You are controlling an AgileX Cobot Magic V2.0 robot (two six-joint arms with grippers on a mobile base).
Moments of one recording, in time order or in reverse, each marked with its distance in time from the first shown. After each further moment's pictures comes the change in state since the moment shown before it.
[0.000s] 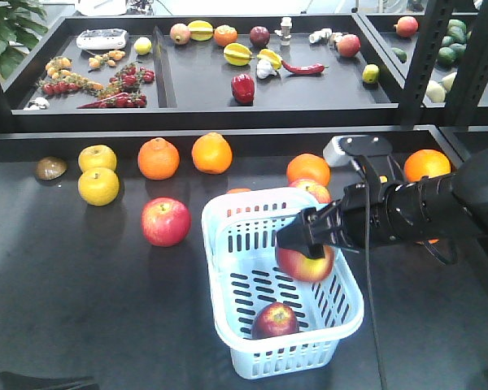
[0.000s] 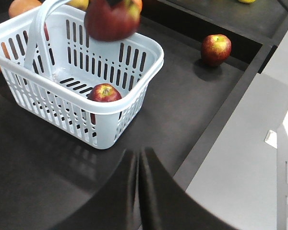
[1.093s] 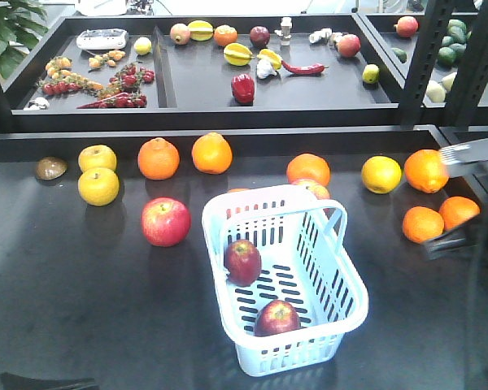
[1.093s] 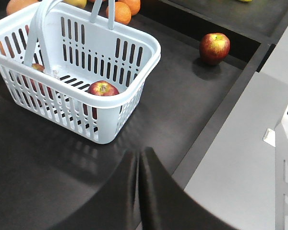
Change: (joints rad) left arm 0.000 0.000 0.000 0.000 0.007 0.000; right arm -0.161 -0.238 0.000 -1.077 0.309 0.882
